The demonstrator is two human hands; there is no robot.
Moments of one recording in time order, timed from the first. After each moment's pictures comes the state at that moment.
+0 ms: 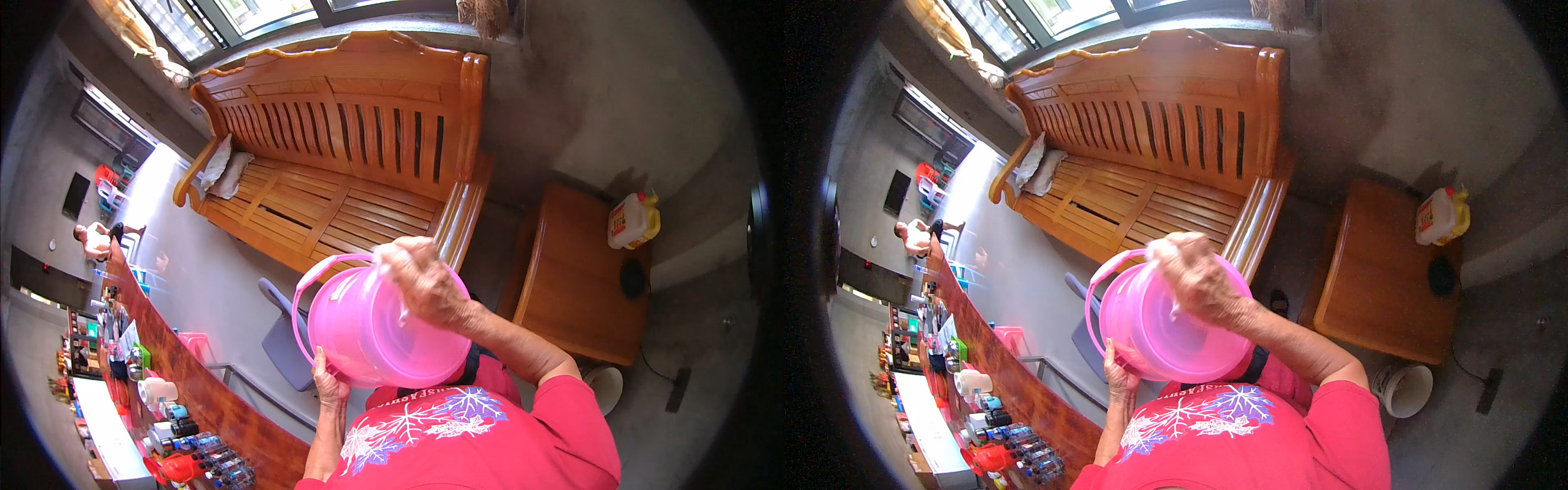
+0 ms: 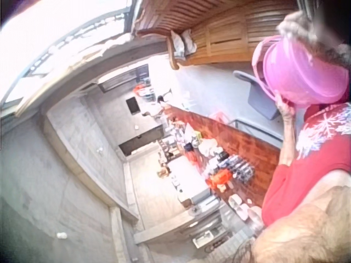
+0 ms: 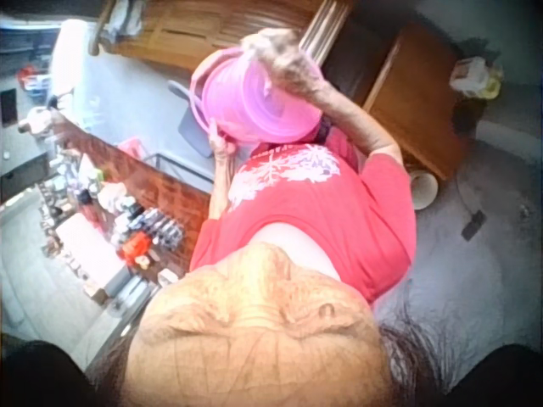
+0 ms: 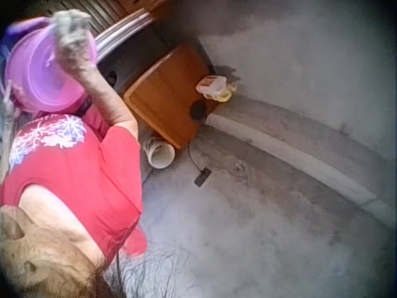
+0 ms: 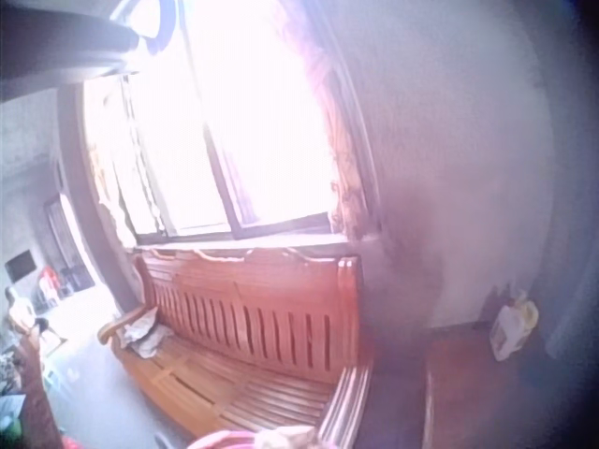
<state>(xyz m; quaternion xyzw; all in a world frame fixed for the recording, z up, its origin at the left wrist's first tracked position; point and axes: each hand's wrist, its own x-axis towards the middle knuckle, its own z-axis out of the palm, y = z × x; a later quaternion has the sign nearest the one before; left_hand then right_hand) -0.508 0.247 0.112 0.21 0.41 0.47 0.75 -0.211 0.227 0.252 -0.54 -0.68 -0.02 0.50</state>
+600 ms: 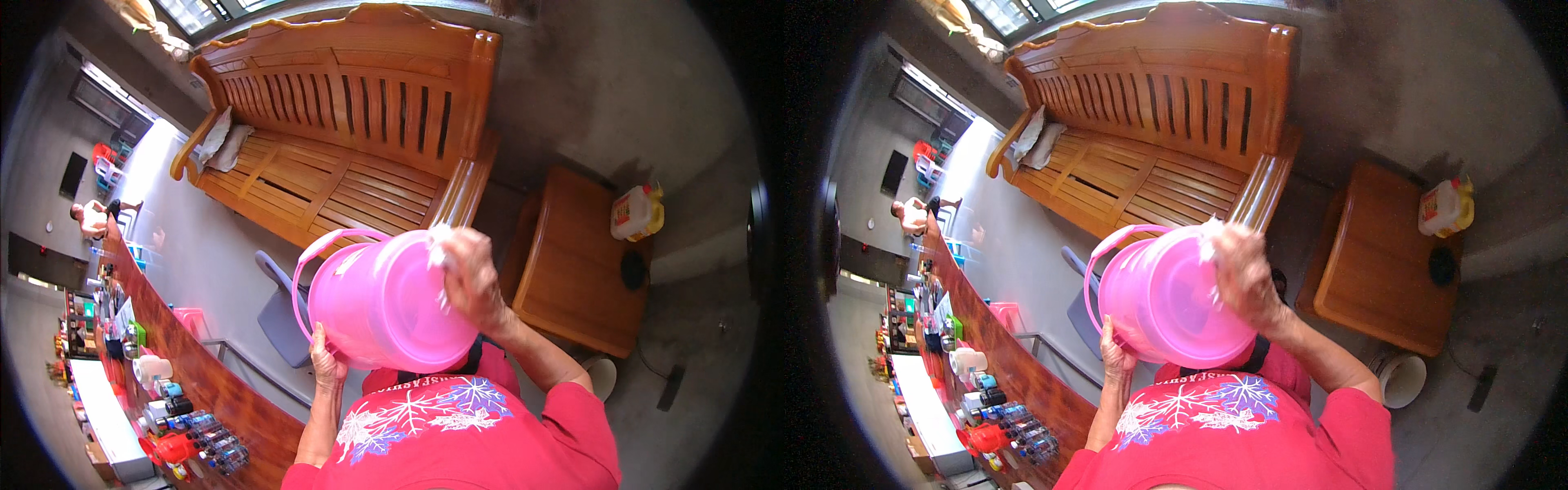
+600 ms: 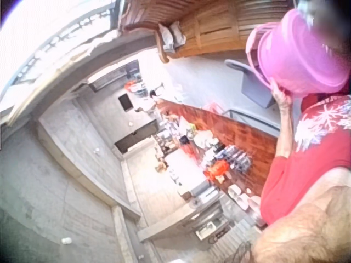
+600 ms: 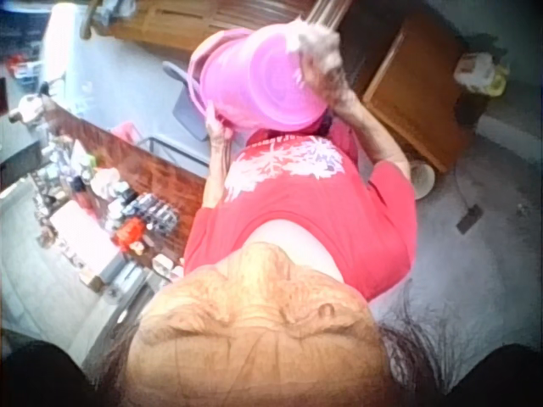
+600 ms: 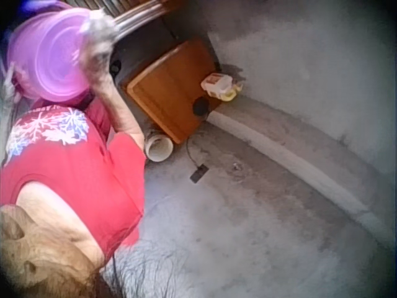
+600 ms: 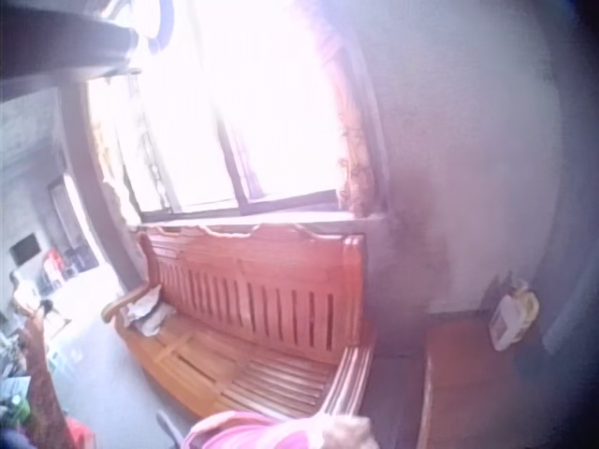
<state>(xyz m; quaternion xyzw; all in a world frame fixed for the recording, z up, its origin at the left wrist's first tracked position) -0.505 0.245 0.123 0.20 0.41 0.47 0.76 -0.207 0.178 0.234 -0.60 -0.62 -0.09 0.50</state>
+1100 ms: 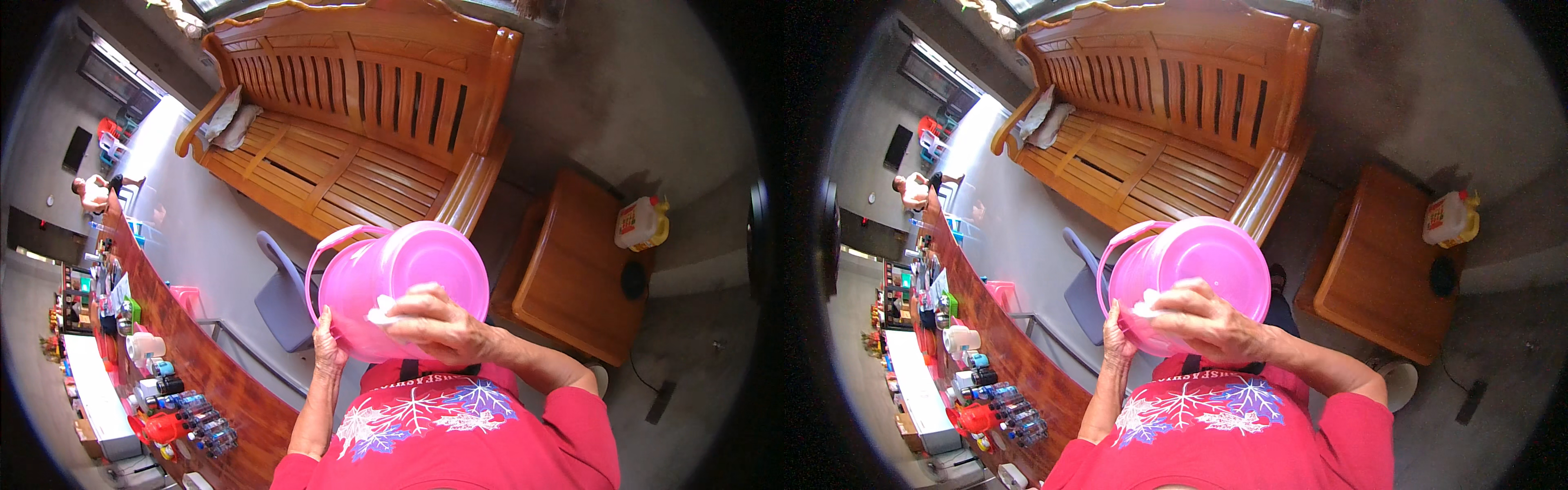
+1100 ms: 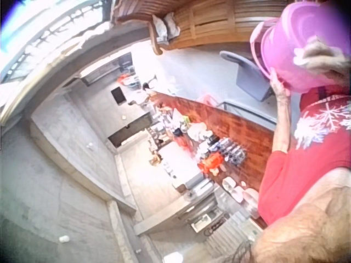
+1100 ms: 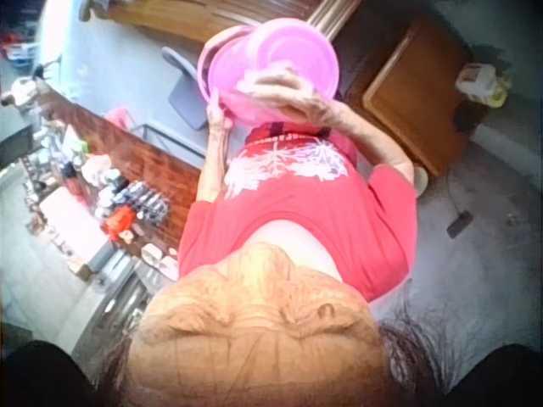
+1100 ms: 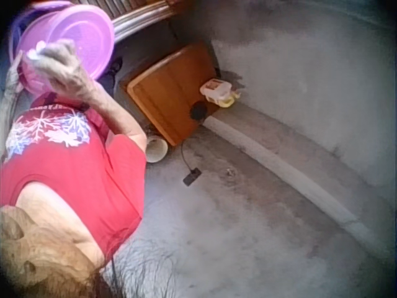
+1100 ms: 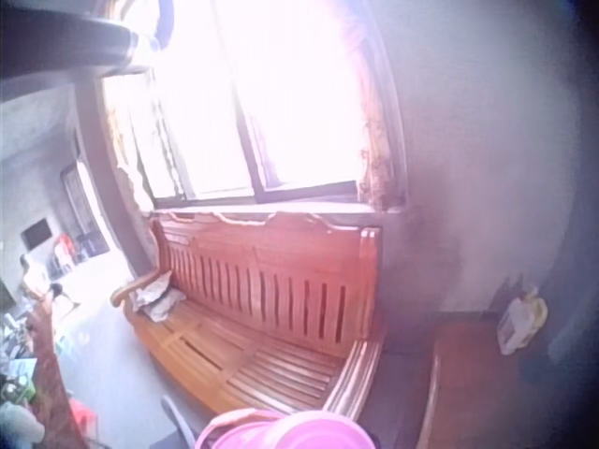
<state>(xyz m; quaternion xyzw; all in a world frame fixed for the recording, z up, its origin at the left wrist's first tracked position) -0.505 0.247 0.108 0.16 0.45 0.42 0.77 -0.244 0.164 0.246 -0.35 -0.75 0.21 0.52</state>
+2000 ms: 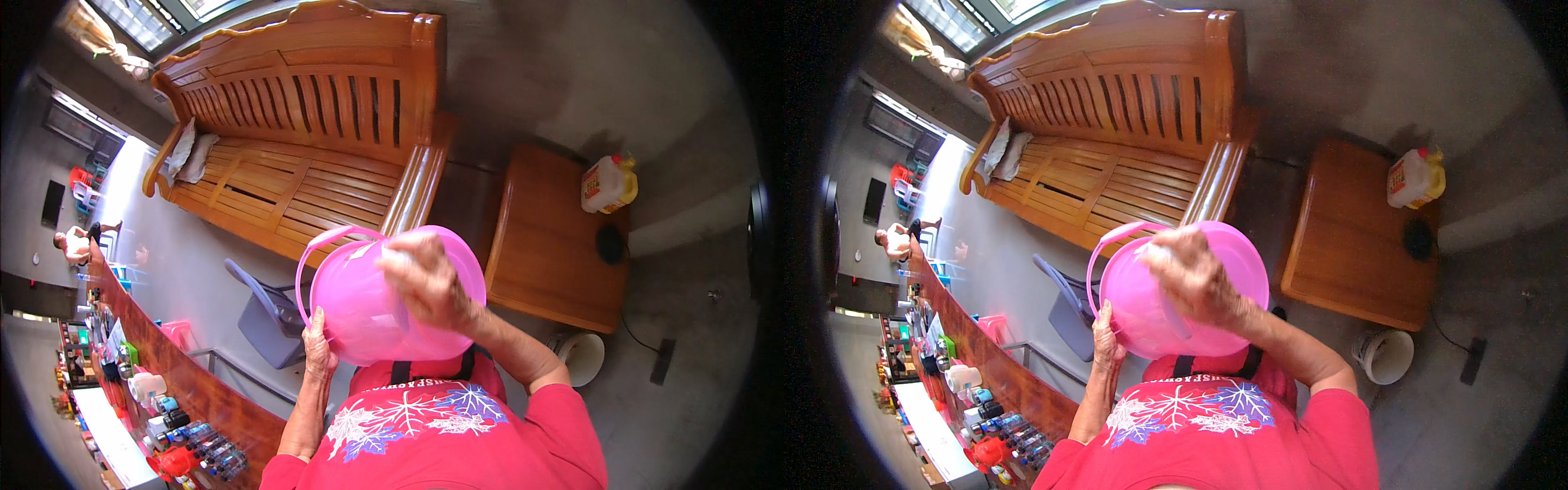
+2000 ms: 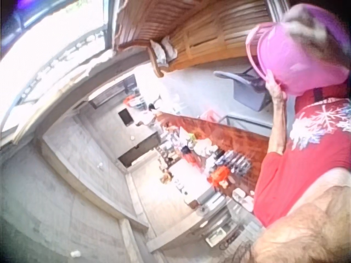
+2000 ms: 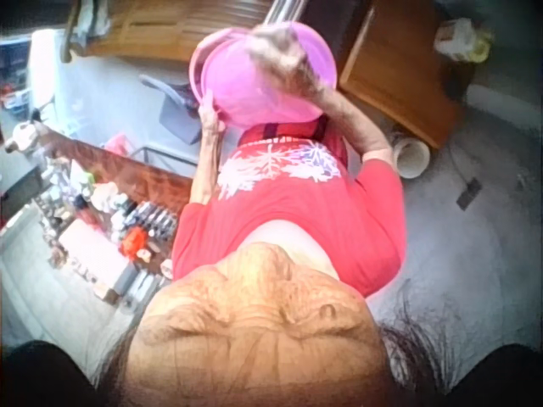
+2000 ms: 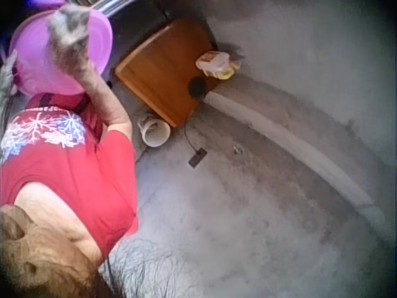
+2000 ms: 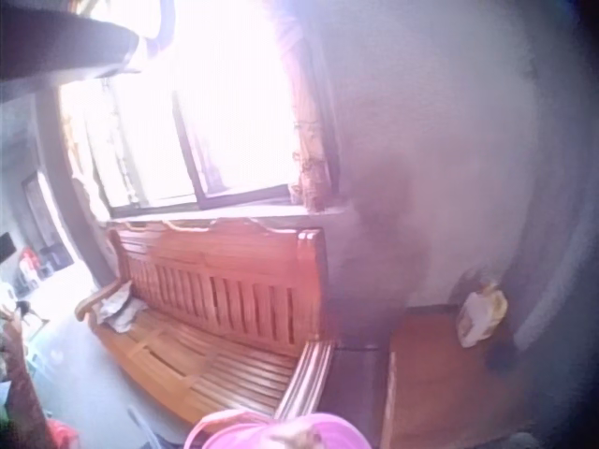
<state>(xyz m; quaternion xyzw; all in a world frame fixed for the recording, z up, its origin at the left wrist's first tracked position) -0.433 0.222 0.135 0.27 0.47 0.35 0.76 -0.183 0.146 0.244 -0.55 -0.63 0.00 0.55</state>
